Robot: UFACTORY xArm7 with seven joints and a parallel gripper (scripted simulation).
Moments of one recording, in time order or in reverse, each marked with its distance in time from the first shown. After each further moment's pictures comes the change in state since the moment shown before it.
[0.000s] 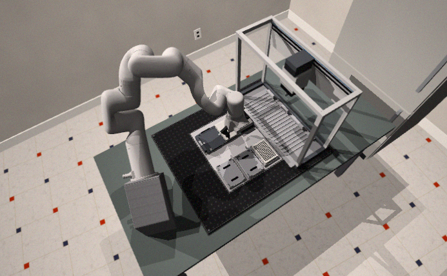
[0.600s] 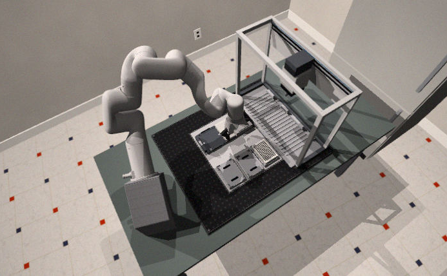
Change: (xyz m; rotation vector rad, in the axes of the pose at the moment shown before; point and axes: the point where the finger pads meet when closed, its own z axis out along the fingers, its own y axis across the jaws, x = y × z) arm 0.000 0.000 0.021 0.000 0.000 0.000
